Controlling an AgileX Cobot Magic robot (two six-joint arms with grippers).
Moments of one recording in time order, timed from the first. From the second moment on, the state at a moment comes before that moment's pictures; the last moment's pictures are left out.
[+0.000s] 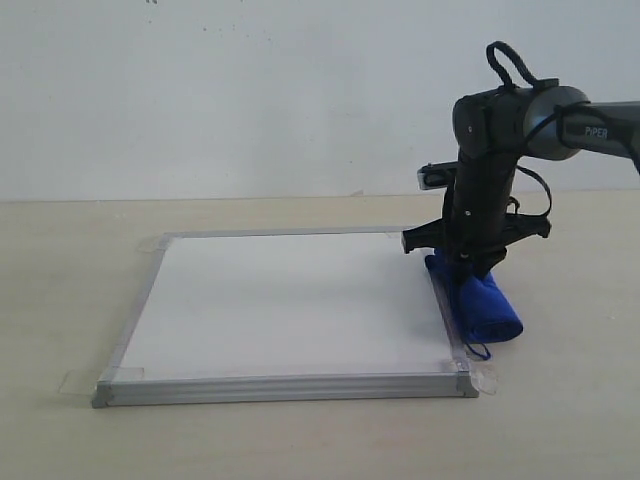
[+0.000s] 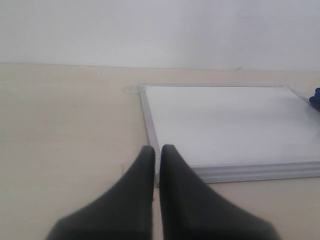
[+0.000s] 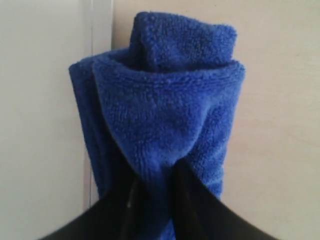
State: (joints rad) left arm 0.01 0.00 0.00 -0.09 0.29 0.00; right arm 0.27 2.35 -1.93 -0.09 1.10 0.22
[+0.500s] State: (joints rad) left arm 0.01 0.00 0.00 -0.09 0.29 0.00; right arm 0.28 2.32 -1.96 -0.08 1.12 0.21
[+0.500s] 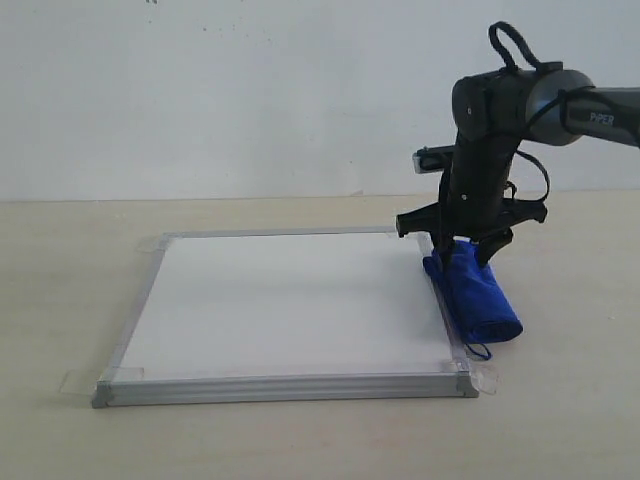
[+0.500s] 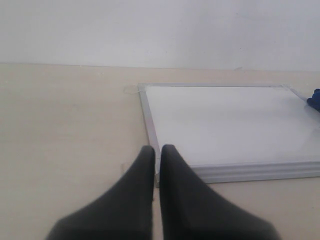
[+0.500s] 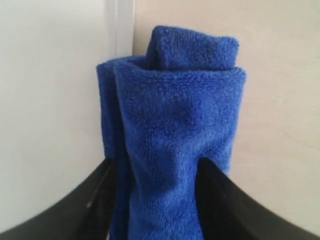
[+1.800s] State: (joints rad) left arm 0.01 0.00 0.00 -0.09 0.29 0.00; right arm 0.28 1.61 -1.09 -0.09 0.79 0.22
